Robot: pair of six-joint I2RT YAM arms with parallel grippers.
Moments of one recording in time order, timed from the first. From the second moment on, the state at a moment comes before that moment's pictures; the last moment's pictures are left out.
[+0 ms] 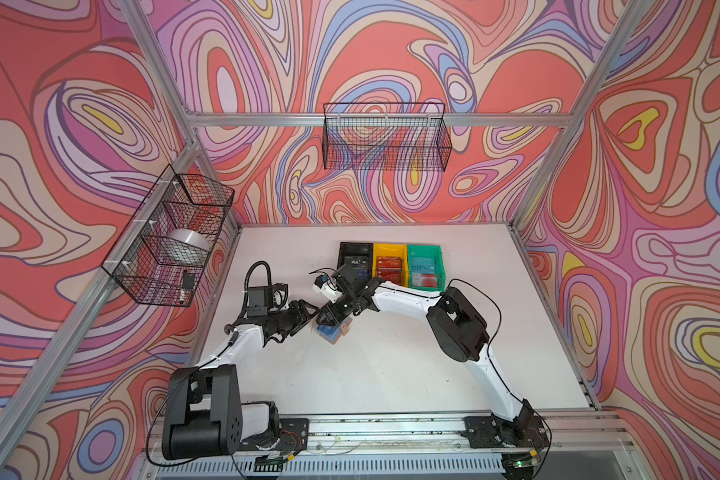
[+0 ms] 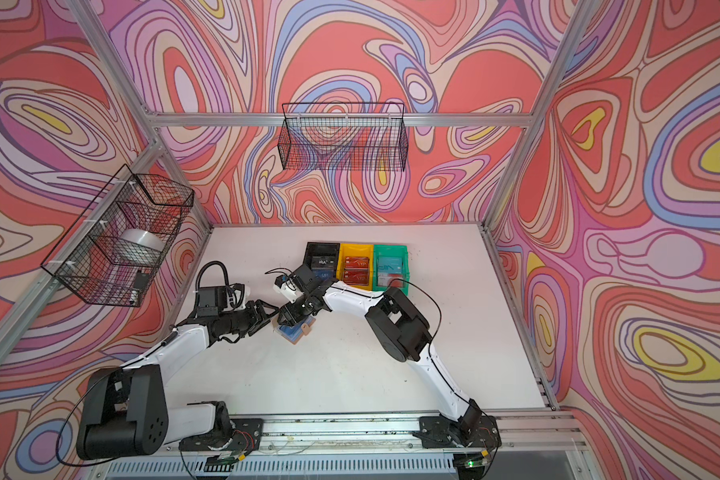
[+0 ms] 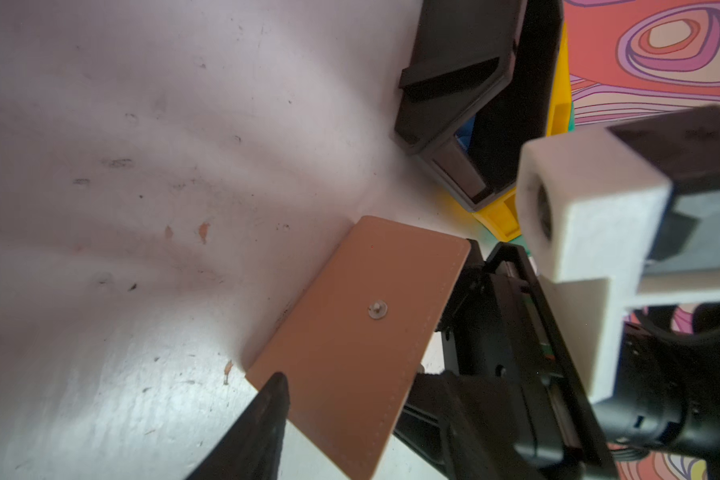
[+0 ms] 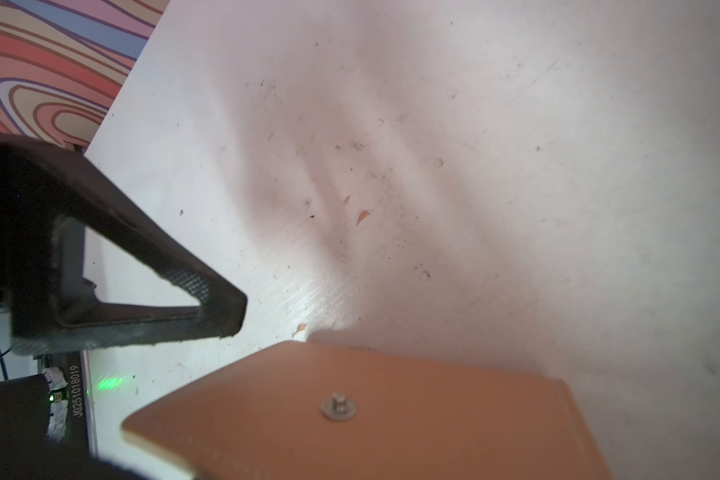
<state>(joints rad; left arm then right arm) 0.07 1.31 0.58 -0.20 0.66 -0.61 0.85 2.34 1.80 -0.38 -0.49 0.18</state>
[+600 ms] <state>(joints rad) 0.06 1.20 0.57 -0.25 0.65 -0.59 0.85 2.35 1.83 -0.42 -0.46 0.16</state>
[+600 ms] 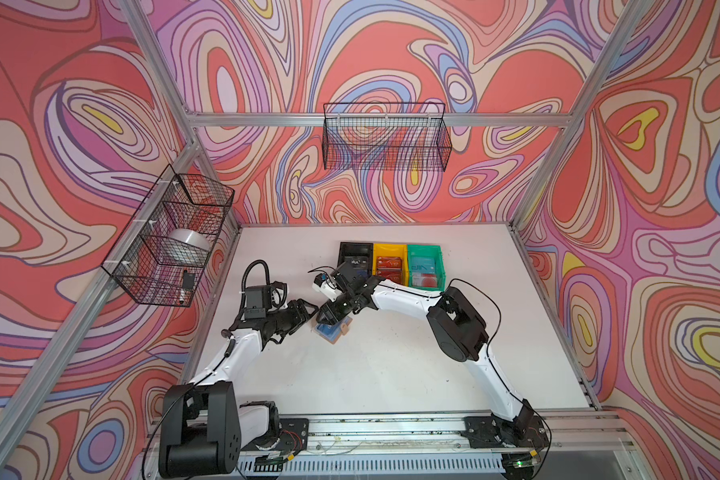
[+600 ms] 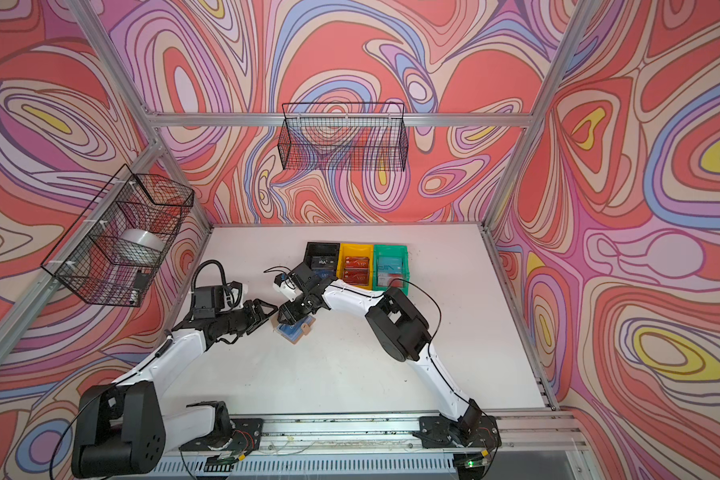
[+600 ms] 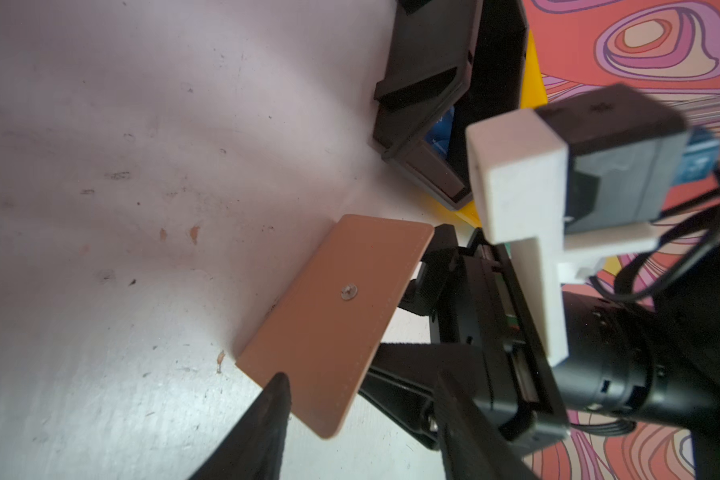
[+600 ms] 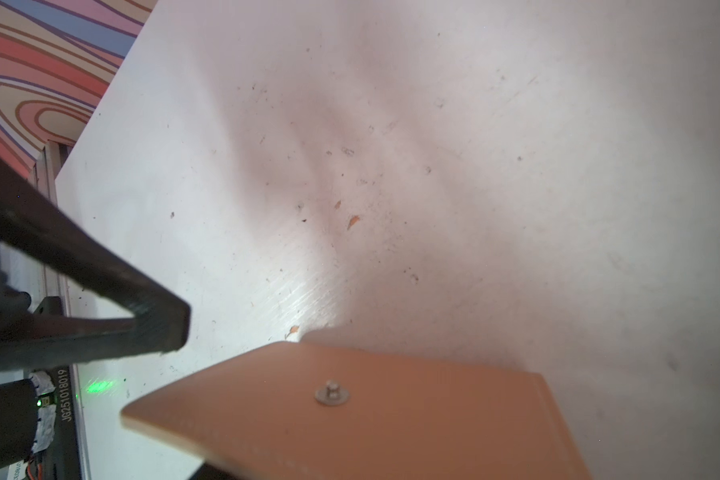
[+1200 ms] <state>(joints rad) 0.06 1.23 0.56 -0.27 0.61 -0.59 0.82 2.35 1.92 -0.44 -0.44 0.14</state>
